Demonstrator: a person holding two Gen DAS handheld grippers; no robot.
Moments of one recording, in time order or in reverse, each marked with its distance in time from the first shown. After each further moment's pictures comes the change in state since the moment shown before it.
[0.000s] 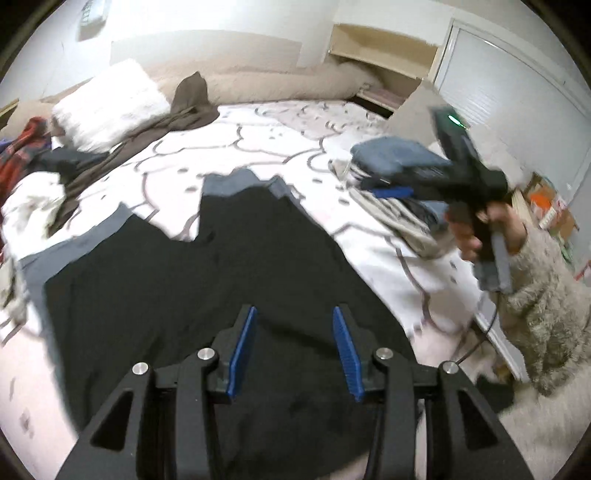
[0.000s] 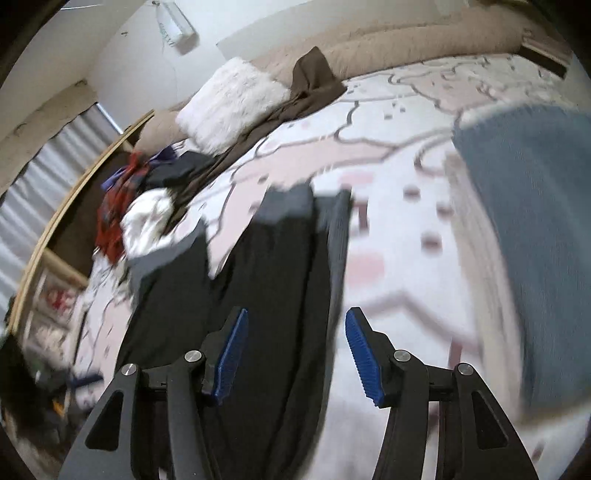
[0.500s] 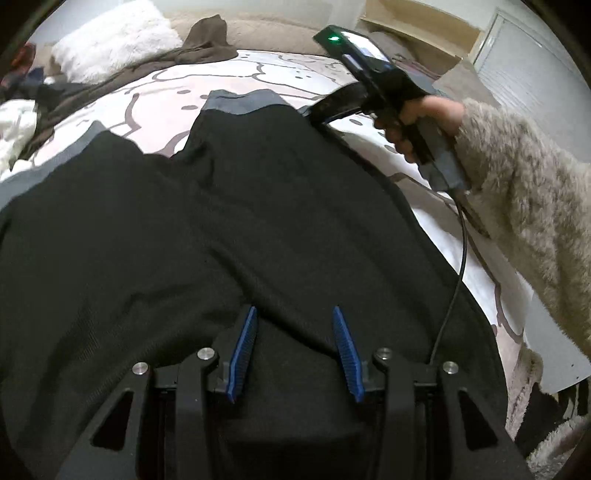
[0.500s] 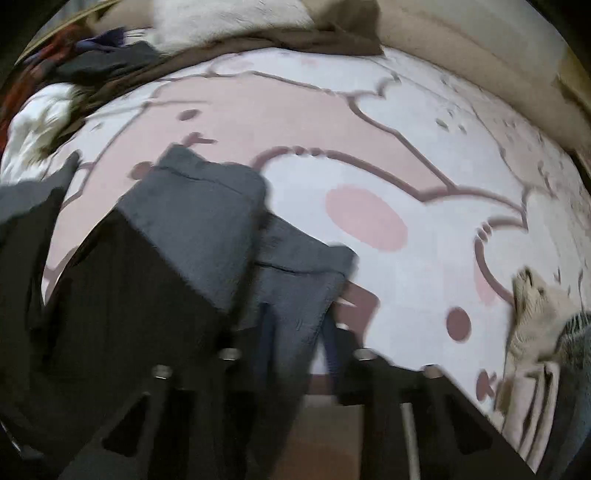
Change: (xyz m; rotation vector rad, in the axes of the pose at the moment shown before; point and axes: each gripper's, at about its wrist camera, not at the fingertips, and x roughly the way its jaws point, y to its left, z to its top) left arm 0.106 0.040 -0.037 -0.107 0.129 -0.007; right arm 0.167 0.018 0.059 -0.385 0.149 -0.334
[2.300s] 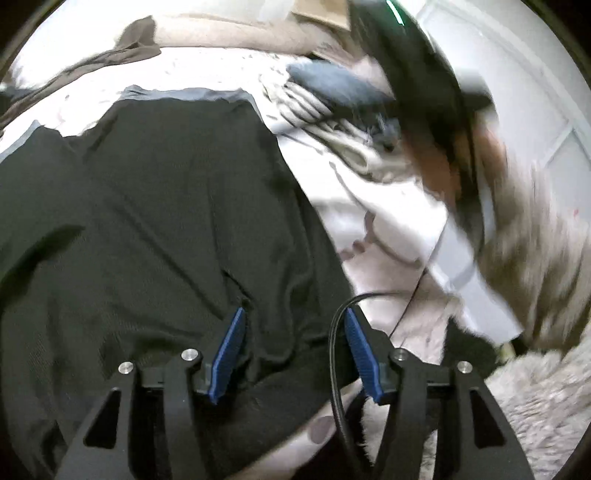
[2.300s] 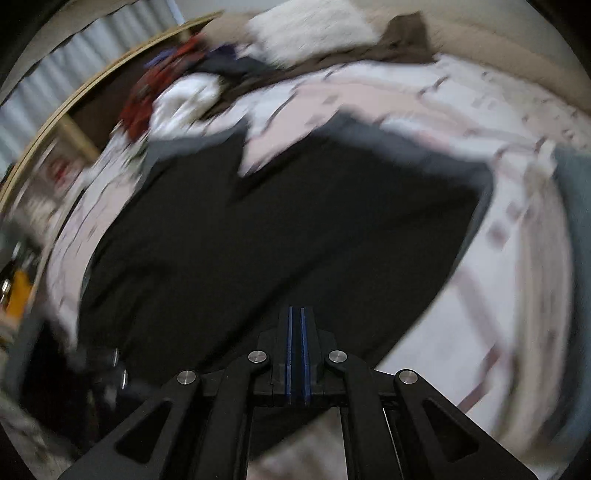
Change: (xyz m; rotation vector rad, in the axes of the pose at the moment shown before) left arm -0.053 -0.070 -0.062 0.063 0.009 -0.253; right arm -0.130 0.046 -0.164 -0.055 0.059 0.409
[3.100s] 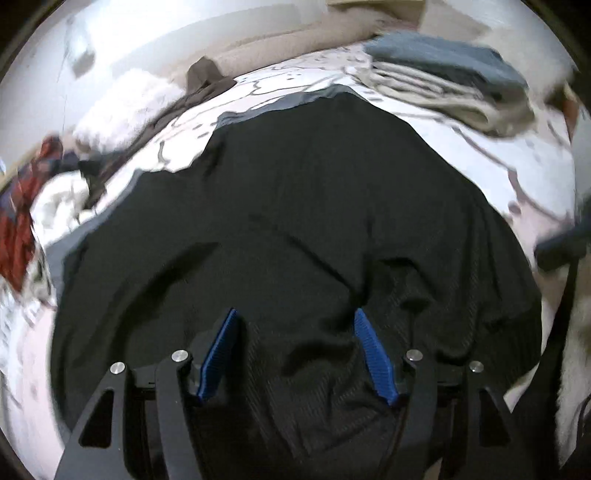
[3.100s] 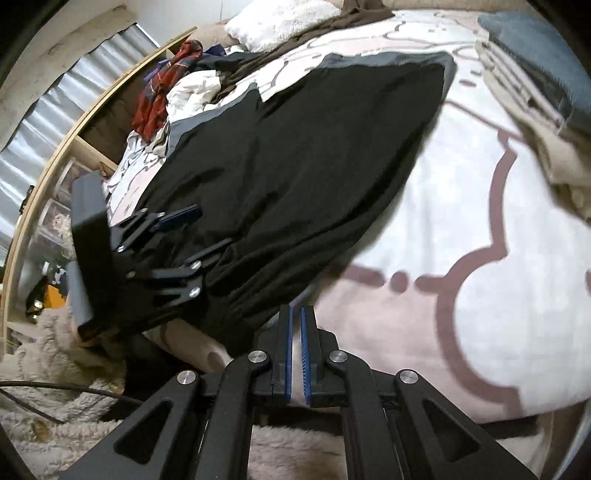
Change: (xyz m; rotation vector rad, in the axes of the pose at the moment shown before) left arm 0.024 0.032 -0.012 0.179 -0.012 0.612; right arm -0.023 0.025 -0.121 0.258 -0.040 0.109
